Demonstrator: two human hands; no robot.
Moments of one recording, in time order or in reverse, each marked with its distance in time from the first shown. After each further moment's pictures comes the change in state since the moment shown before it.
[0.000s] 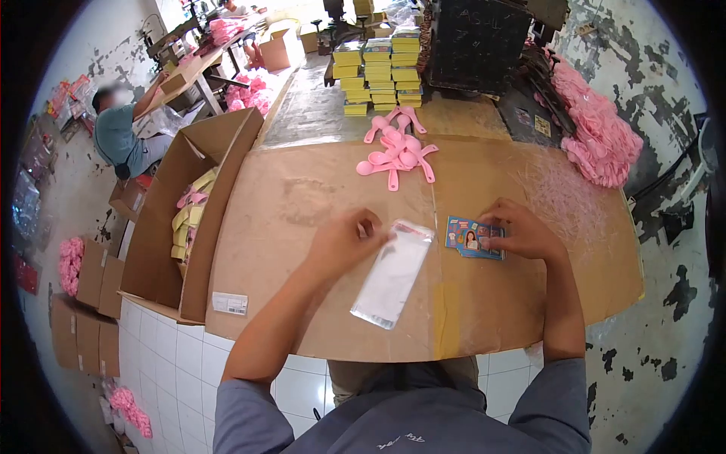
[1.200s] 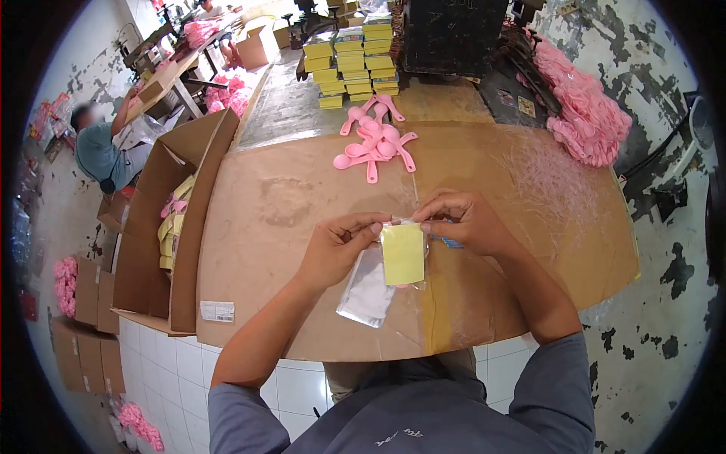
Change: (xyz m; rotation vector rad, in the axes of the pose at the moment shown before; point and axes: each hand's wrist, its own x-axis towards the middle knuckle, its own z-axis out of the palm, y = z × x) left_hand -0.009 0.015 0.024 -0.866 -0.131 0.013; right_hand 0.040 -0.049 0.056 0.733 0.027 -0.109
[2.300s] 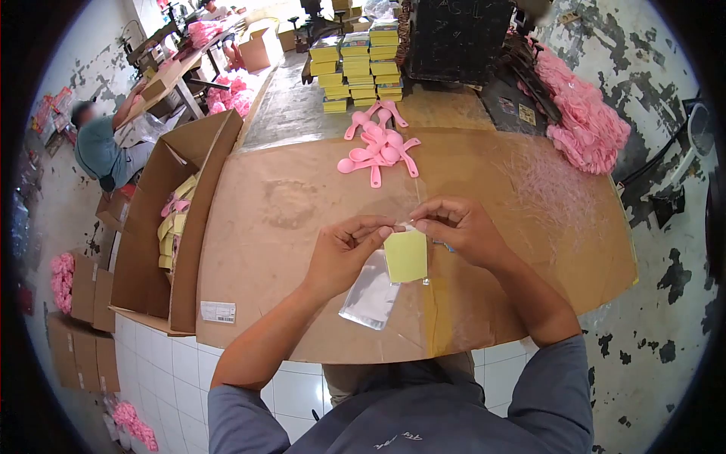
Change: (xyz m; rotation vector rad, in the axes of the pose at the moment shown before) left_hand -0.006 0.011 0.010 0.004 0.026 0.053; right_hand 0.000 -0.023 0.026 0.045 0.122 0.069
